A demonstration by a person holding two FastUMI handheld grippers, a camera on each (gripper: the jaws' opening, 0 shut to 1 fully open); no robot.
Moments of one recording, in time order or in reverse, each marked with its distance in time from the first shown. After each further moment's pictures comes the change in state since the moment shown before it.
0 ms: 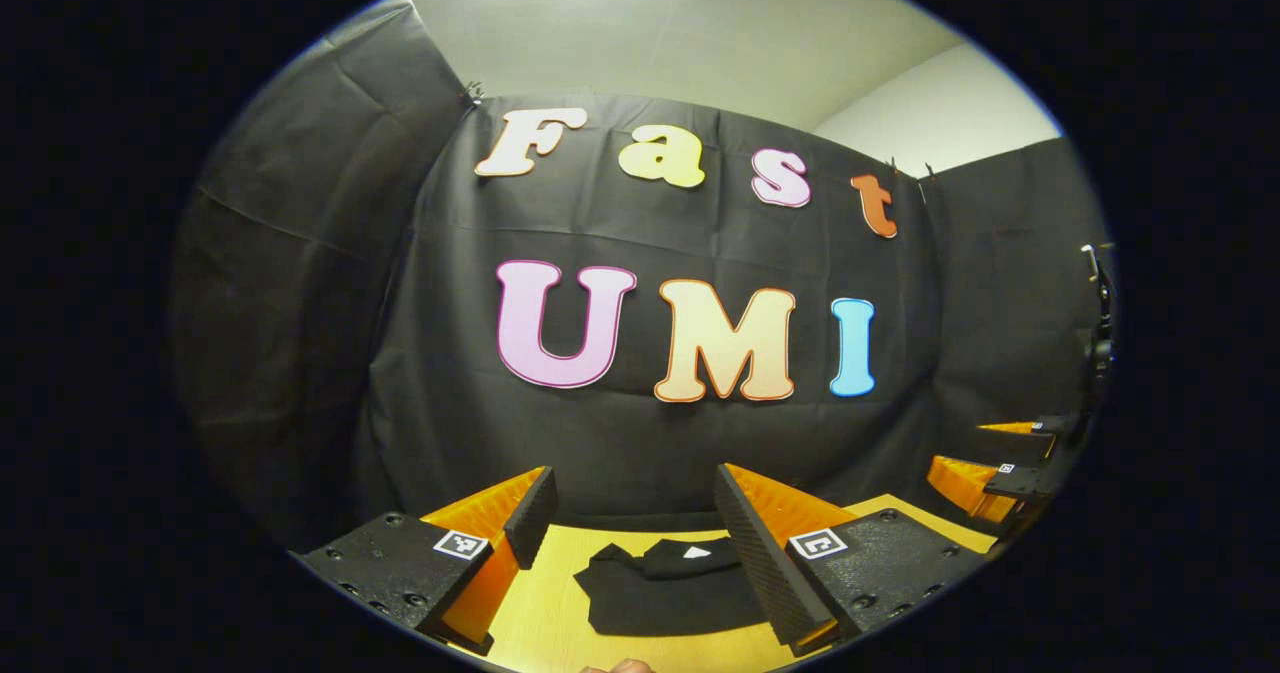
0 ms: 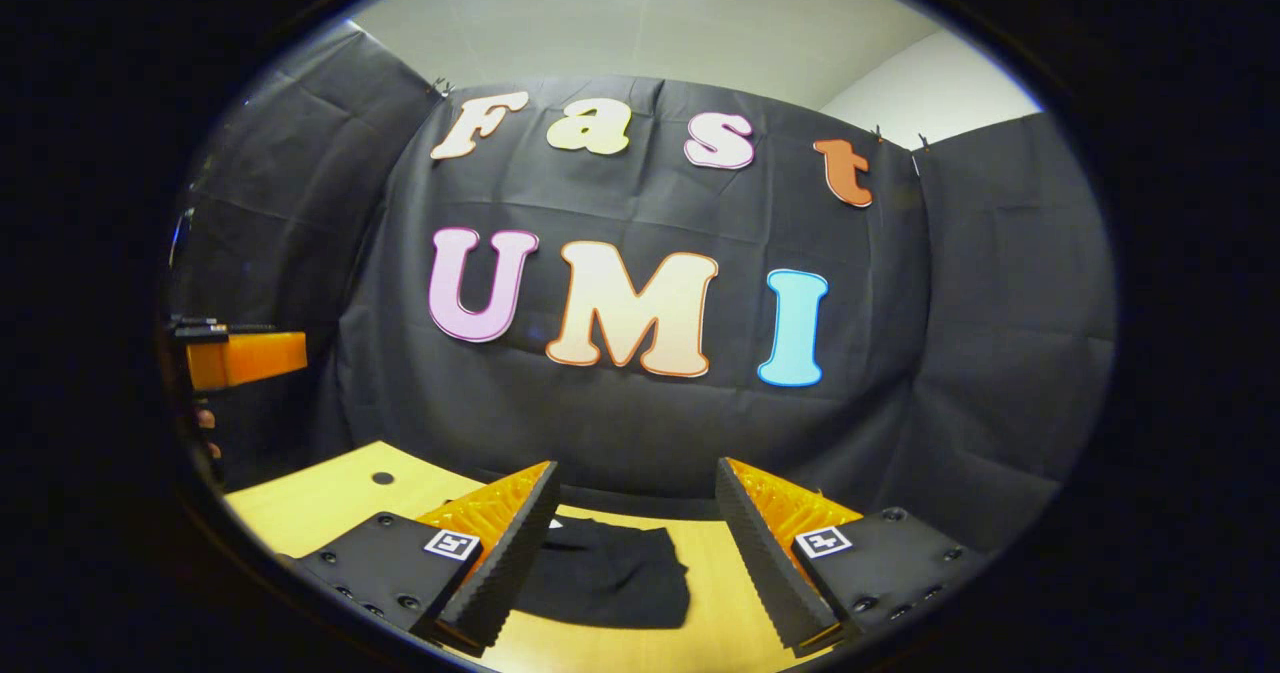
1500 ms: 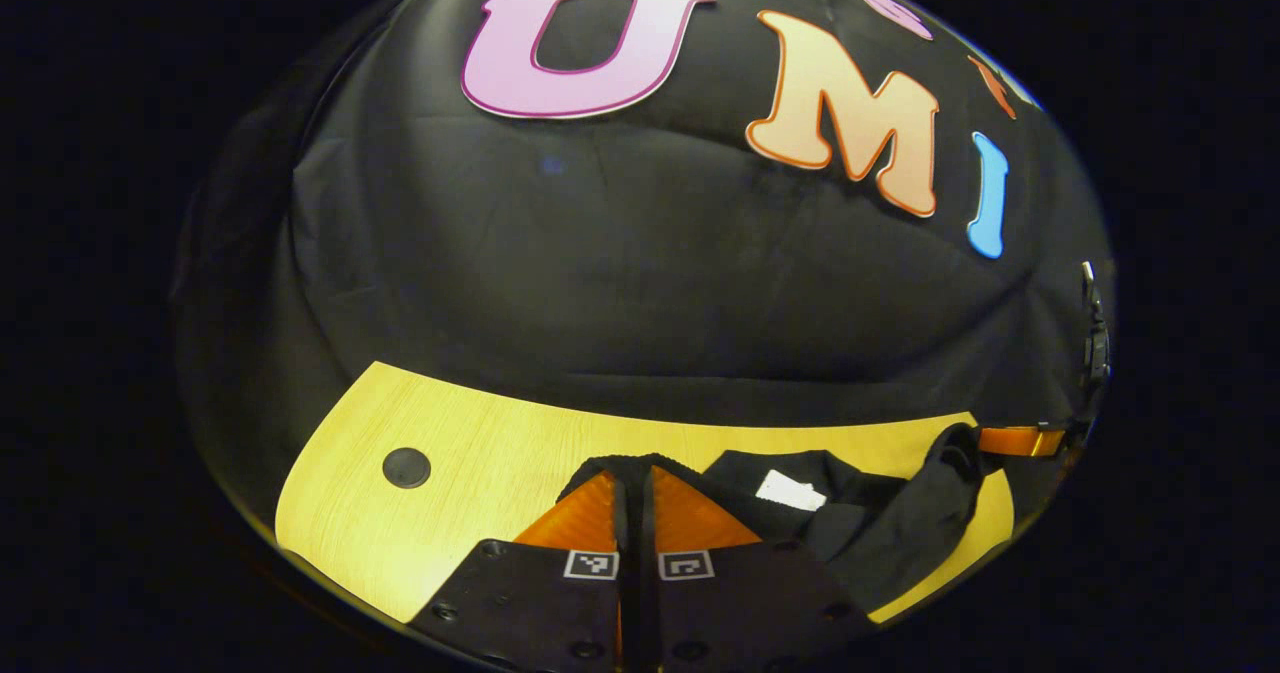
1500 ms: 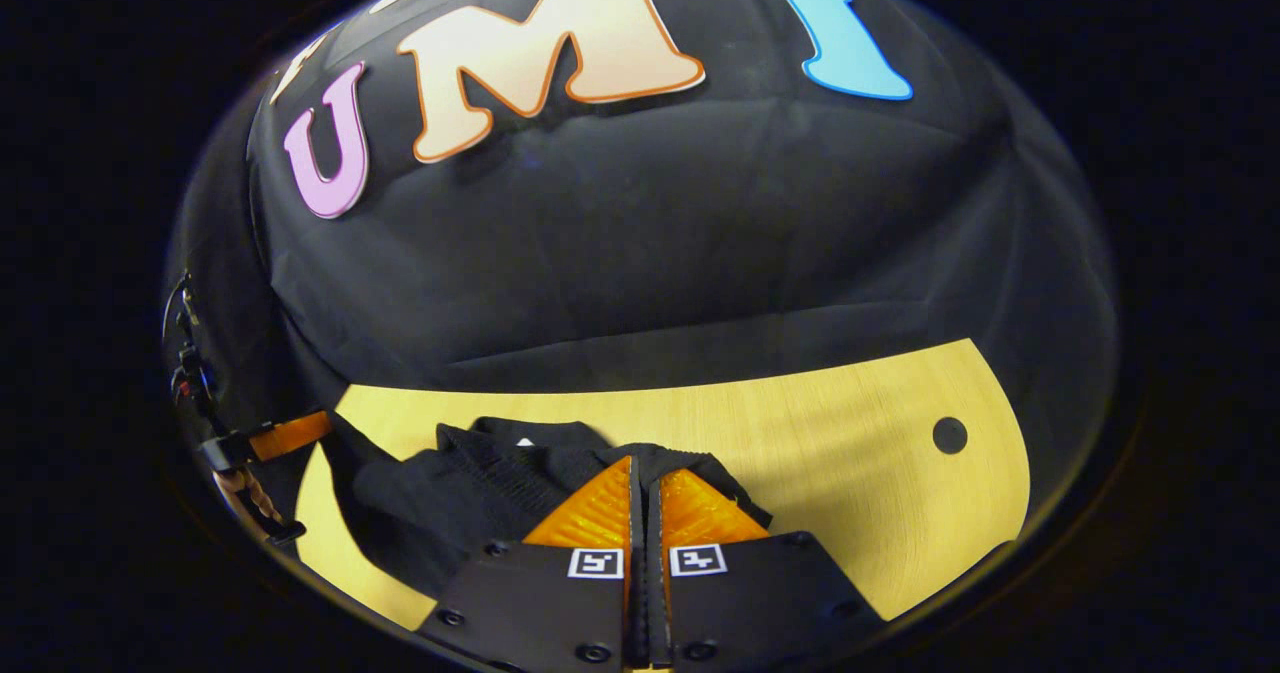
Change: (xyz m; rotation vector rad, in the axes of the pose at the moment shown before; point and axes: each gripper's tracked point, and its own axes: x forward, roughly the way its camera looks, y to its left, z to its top) left arm 0.262 0.063 -0.285 -0.075 0.589 0.068; right arm 0.310 -0.043 -0.223 0.193 0.705 0.092
